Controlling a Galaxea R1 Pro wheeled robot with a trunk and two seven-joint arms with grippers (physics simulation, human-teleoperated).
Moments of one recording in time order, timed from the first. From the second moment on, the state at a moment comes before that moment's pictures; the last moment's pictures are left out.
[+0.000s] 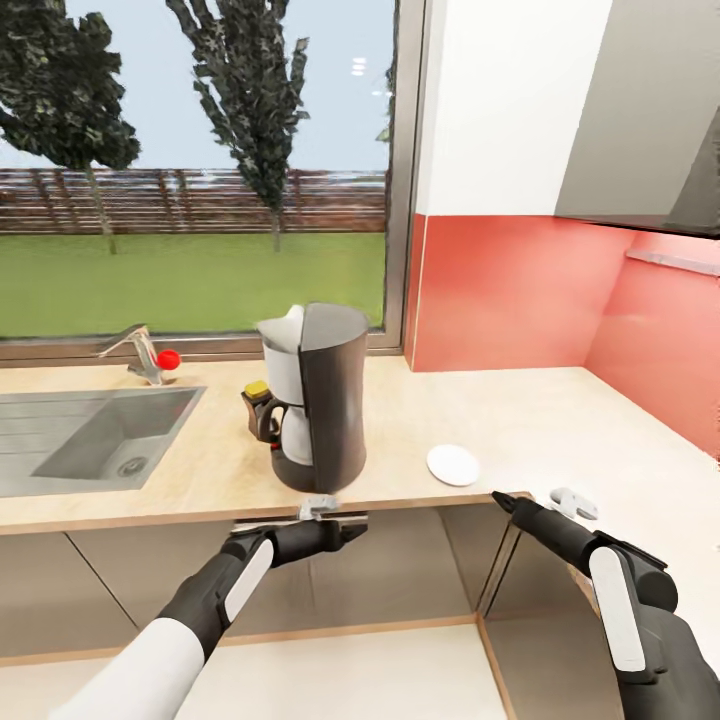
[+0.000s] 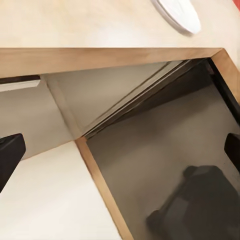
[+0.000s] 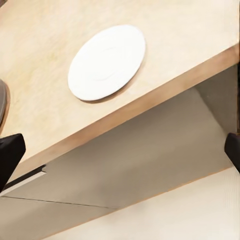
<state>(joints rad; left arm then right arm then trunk) -0.65 -0.03 -0.28 -0.73 0.42 0.45 -0.49 -0.35 -0.01 -0.34 -1.51 -0.39 0.83 0.09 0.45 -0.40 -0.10</state>
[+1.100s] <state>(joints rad) -0.68 -0.17 -0.27 -0.80 0.54 0.32 -0.47 -0.35 0.03 -0.34 -1.50 -0.39 0.83 0.10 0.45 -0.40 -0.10</state>
